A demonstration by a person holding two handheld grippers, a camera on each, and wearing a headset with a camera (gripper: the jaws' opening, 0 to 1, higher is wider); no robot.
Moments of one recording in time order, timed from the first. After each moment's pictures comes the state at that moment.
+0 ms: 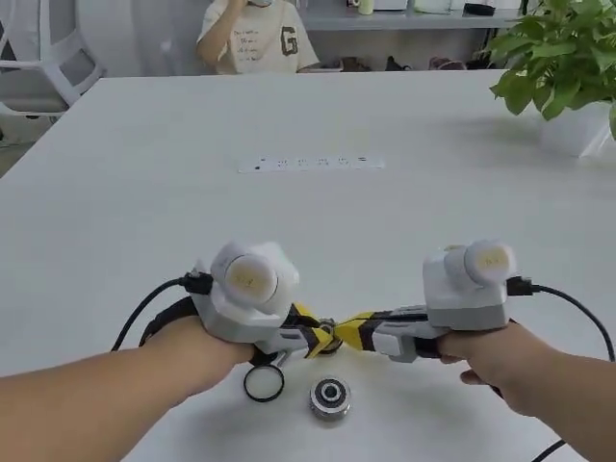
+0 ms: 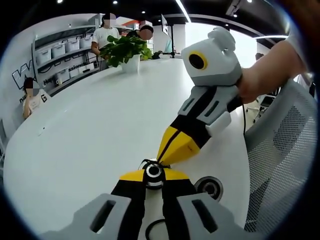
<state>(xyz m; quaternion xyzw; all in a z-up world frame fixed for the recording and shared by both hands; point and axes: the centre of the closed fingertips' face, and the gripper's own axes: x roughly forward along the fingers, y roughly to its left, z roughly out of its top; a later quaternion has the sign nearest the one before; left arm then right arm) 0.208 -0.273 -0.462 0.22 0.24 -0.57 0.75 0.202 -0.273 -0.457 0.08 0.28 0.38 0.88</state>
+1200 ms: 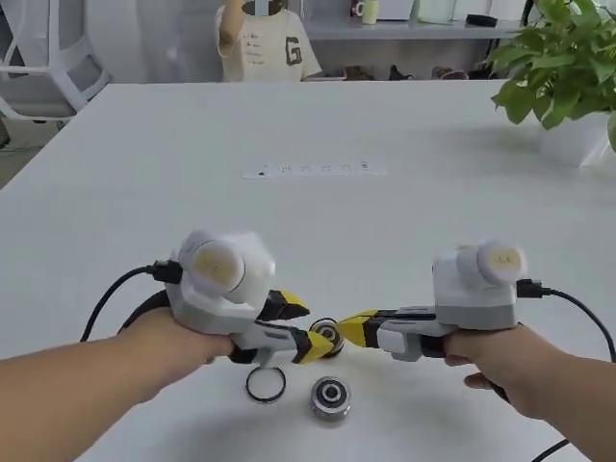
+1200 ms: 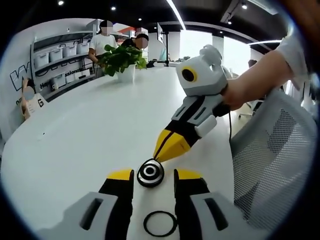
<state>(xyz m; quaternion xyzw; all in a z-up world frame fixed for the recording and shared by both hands) 0.195 -0.256 -0.429 0.19 0.22 -0.60 0.74 0.198 -0.272 -0.440 0.10 0.27 0.38 0.88</state>
